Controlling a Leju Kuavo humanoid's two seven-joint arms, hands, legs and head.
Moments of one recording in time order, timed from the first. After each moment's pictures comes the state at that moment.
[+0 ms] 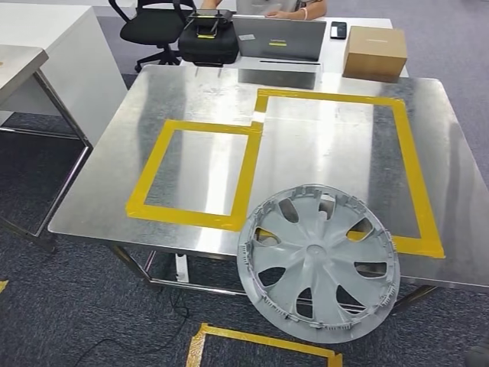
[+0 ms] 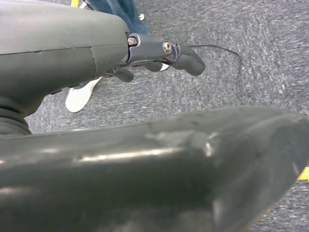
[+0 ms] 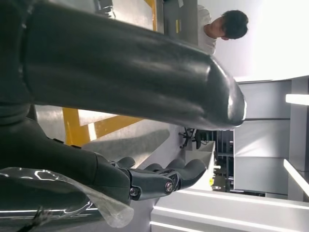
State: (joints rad) left arm 0.02 -0.26 1.02 -0.28 -1.33 0.50 -0.35; right arm 0.51 0.21 -0.20 -2.18 0.02 -0.17 -0.47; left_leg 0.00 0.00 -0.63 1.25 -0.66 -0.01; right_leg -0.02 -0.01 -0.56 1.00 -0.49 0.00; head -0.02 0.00
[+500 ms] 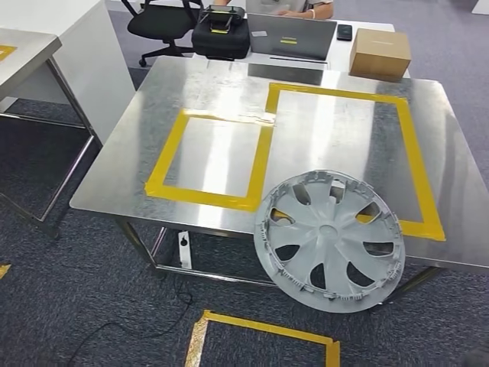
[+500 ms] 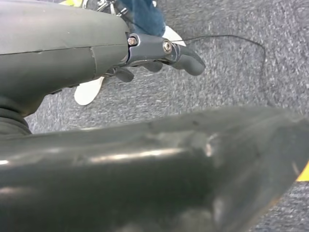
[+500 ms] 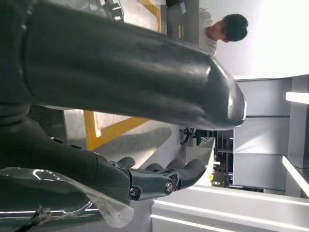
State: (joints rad) left arm 0.01 -0.26 1.04 -0.28 -1.36 0.50 -0.34; right arm 0.51 0.25 -0.23 -2.18 0.03 -0.15 -0.45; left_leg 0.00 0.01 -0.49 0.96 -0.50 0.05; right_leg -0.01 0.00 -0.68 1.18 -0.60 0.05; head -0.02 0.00
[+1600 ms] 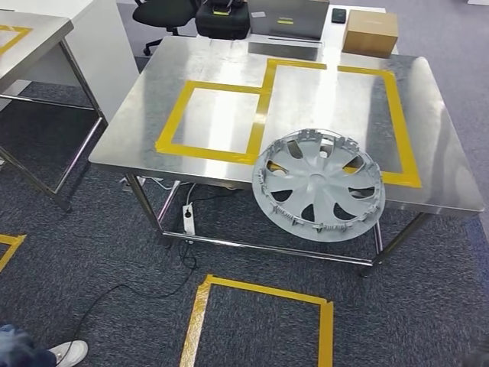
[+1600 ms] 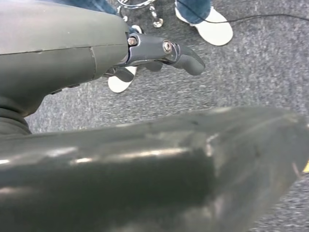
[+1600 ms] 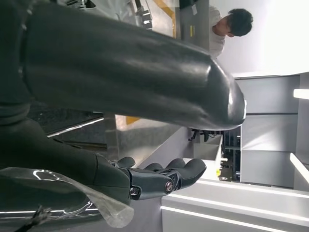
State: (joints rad) left arm 0.01 -0.26 1.06 -0.28 -1.38 0.50 -0.34; right arm 0.50 0.27 -0.25 -2.17 0.04 -0.16 -0.43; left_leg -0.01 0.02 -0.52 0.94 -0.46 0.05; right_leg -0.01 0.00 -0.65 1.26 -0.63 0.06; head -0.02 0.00
